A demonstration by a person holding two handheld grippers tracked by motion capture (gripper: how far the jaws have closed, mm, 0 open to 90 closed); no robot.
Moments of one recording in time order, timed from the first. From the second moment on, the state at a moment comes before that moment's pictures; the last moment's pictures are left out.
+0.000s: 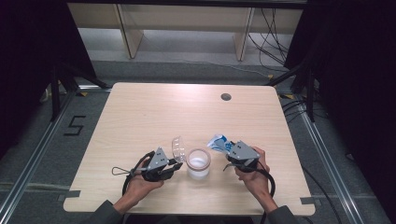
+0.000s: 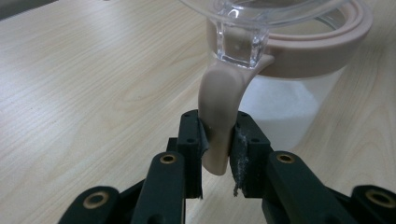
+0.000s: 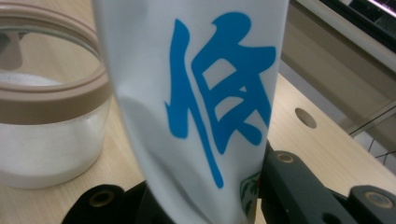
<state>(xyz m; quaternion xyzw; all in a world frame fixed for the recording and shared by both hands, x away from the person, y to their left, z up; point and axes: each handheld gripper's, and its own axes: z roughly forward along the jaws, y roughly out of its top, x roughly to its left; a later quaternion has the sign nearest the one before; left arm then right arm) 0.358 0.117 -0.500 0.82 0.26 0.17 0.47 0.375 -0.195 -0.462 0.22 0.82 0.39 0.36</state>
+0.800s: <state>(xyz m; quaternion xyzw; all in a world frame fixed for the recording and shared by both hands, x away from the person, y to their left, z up) 0.359 0.117 -0.500 0.82 0.26 0.17 0.47 0.395 -0.245 -0.472 0.35 0.77 0.44 0.31</state>
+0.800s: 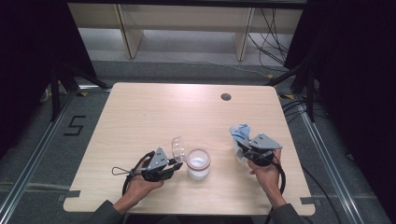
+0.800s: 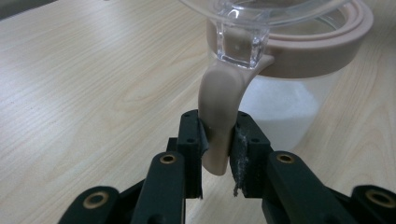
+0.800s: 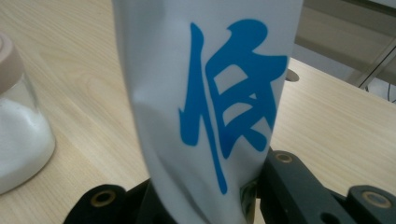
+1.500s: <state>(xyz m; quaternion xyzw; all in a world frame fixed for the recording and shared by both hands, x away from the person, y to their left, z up) 0.359 0.117 -0.500 0.82 0.27 0.17 0.48 0.403 -0.259 -0.485 0.37 0.78 0.41 0.30</state>
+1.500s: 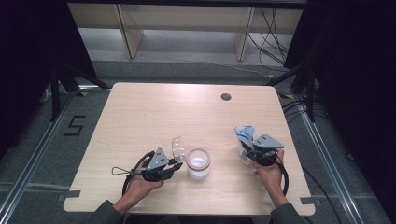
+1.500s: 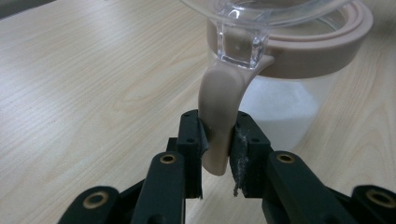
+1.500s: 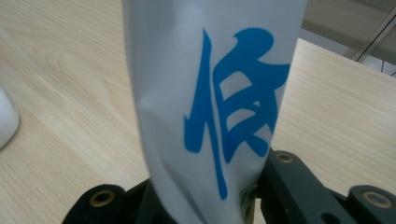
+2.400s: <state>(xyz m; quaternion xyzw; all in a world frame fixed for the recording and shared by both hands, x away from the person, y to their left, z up) 0.358 0.118 -0.497 0.82 0.27 0.17 0.48 0.387 -0.272 -0.476 0.40 0.75 0.45 0.28</state>
